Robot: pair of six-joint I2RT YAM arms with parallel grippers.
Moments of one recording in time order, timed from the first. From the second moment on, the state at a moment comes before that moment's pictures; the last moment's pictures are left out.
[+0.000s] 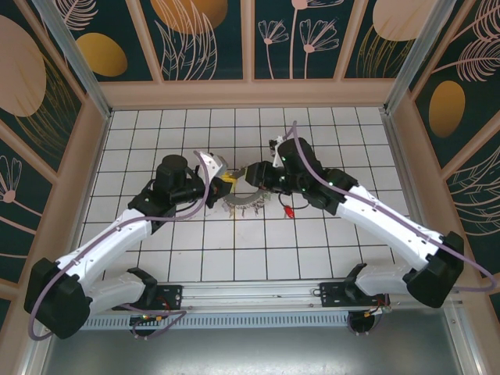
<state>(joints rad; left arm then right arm) -0.56 1.11 0.77 -0.03 0.49 0.09 0.83 1.24 1.18 -0.51 -0.17 0.89</state>
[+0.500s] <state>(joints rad) -0.56 1.03 0.67 -0.02 0.46 0.68 0.75 1.25 1.42 -0.76 -0.26 0.83</state>
